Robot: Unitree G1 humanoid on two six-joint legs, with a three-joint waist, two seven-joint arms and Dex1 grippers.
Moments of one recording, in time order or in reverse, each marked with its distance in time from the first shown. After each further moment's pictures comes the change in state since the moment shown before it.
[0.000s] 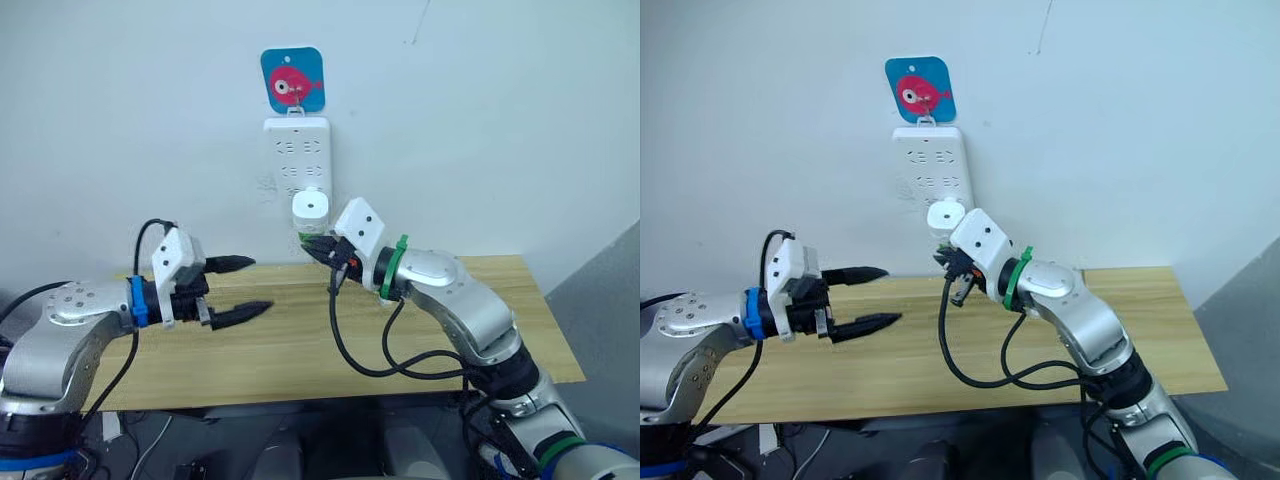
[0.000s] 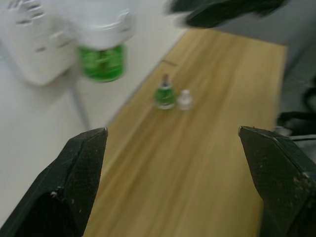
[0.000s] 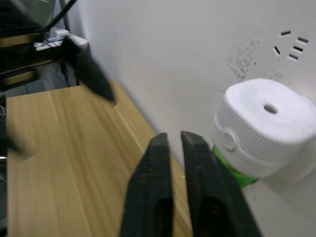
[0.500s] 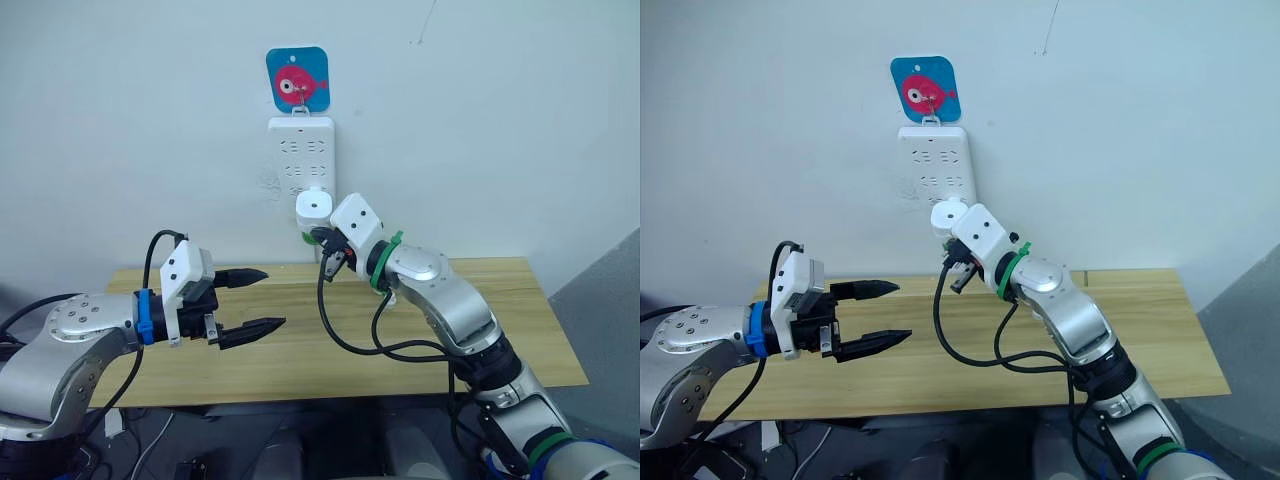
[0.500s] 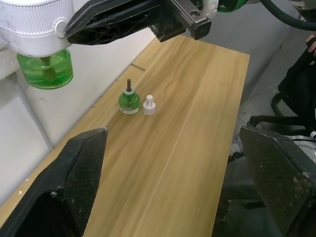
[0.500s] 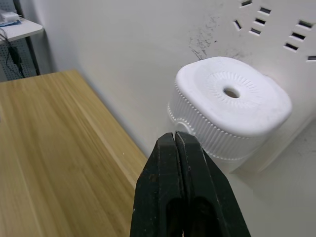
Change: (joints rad) left arm 0.039 0.006 0.023 -0.064 -0.038 0.047 0.054; right arm -0.023 0.051 -0.004 0.124 -0.090 -0.037 -0.068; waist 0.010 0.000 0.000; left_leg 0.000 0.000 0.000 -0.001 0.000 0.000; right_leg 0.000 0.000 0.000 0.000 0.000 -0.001
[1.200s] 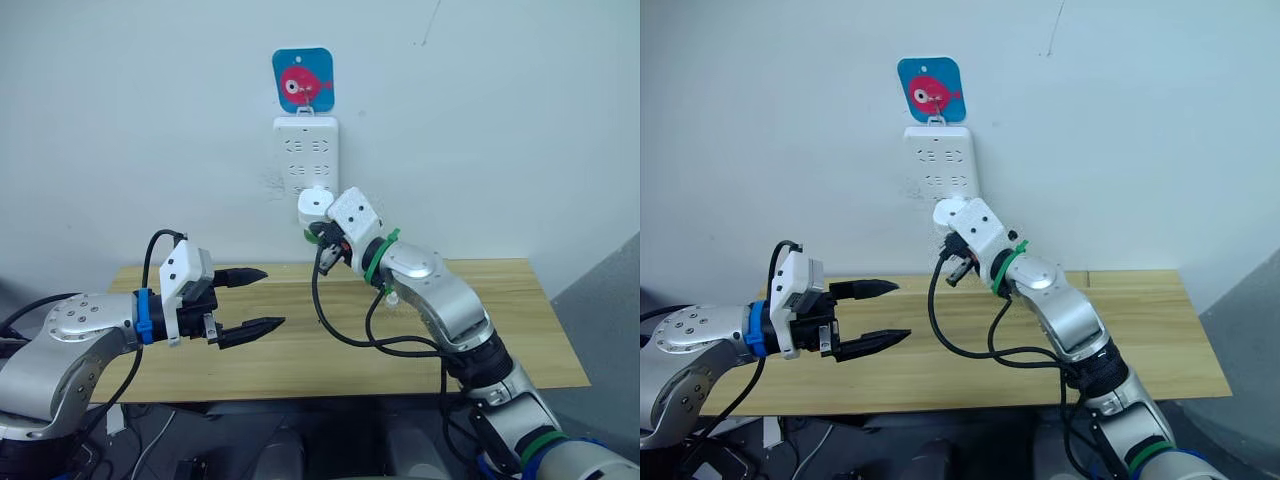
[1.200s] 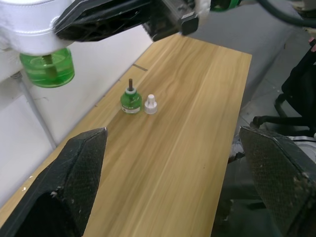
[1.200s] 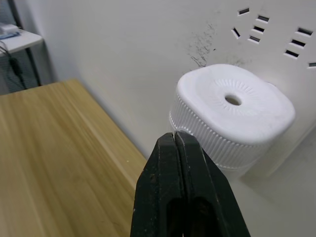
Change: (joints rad) left arm 0.000 -0.001 -0.001 0.024 0.007 -0.027 -0.001; right arm -0.001 0.007 -0.040 -0.029 0.048 0.041 0.016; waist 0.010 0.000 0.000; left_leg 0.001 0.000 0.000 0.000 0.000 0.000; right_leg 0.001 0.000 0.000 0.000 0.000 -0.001
